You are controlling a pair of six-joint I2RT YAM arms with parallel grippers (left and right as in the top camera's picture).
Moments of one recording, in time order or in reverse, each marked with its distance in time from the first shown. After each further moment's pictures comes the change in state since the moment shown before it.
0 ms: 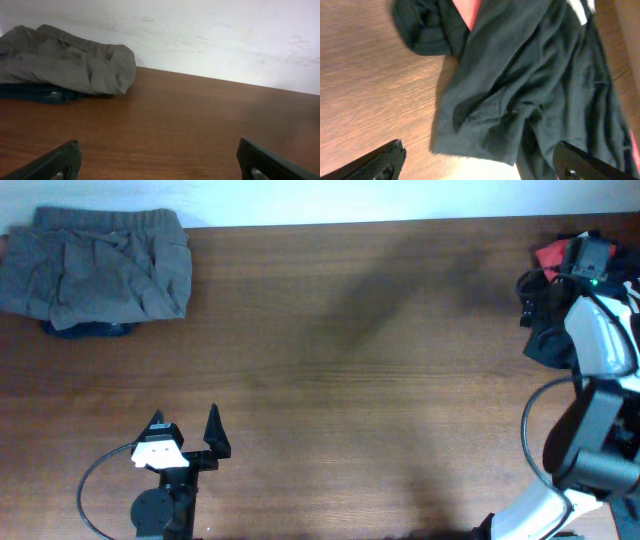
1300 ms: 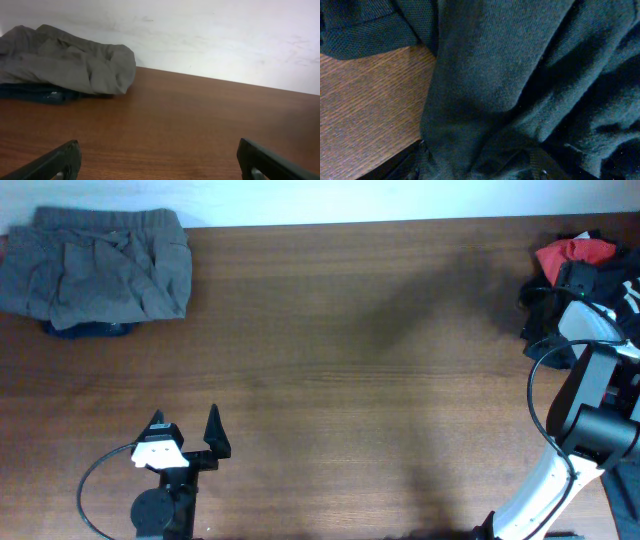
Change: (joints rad) left arm 0.000 0.000 0.000 0.000 0.000 0.000; right arm -0.063 0.205 0.002 0.096 -0.072 0.182
